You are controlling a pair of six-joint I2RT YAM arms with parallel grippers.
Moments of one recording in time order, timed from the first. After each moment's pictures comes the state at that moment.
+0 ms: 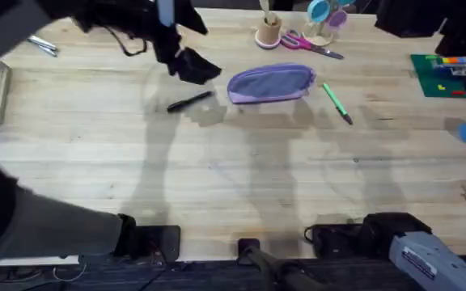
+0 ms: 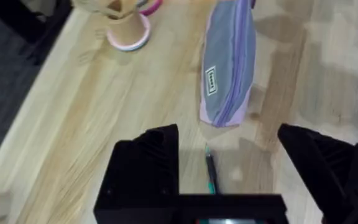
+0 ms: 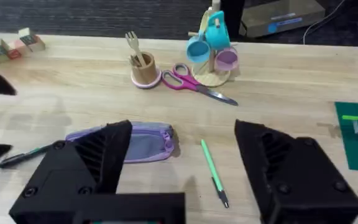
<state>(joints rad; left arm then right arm) -0.07 1.64 1.32 -0.76 0.79 1.01 0.00 0.90 1.13 -0.68 -0.08 0.00</state>
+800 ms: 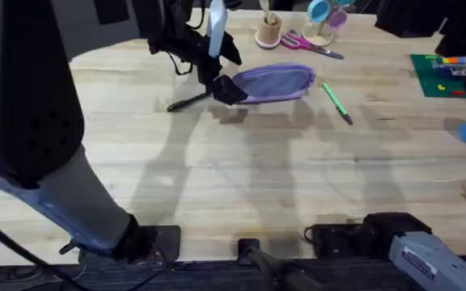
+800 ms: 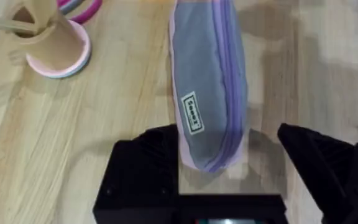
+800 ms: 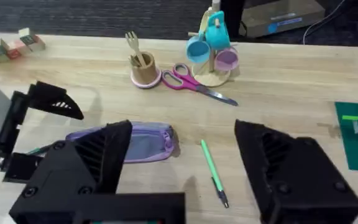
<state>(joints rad) -0.25 1.90 1.32 -0.59 0.80 1.01 0.00 0.90 1.13 -0.68 -0.08 0.00</state>
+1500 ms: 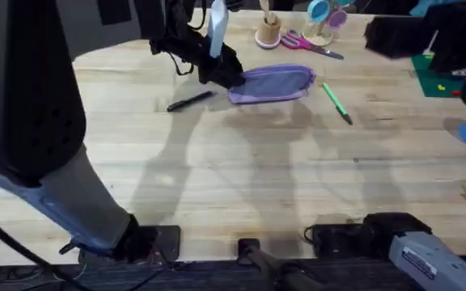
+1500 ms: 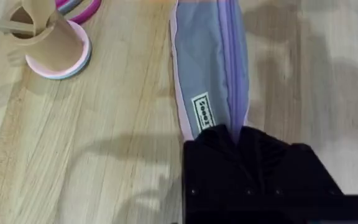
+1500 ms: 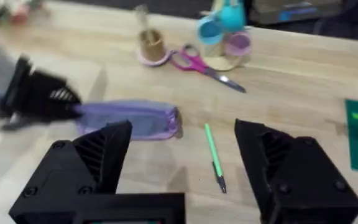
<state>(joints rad) -0.25 1.90 1.32 -0.57 0.79 1.01 0.00 0.90 1.13 -0.76 -0.15 -0.11</state>
